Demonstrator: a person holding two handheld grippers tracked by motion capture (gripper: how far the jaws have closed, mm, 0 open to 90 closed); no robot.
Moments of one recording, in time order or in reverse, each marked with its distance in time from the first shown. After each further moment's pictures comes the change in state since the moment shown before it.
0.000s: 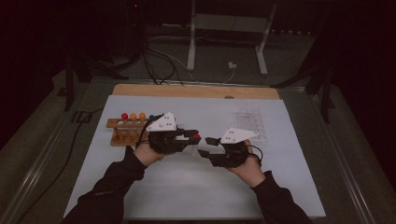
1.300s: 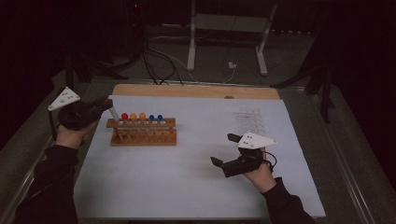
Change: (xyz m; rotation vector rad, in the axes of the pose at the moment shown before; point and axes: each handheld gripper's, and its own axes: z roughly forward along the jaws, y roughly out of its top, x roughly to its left) left arm 0.105 -0.061 -0.178 -0.120 0.595 -0.231; right arm -0.005 -0.022 -0.031 -0.081 -0.083 0.034
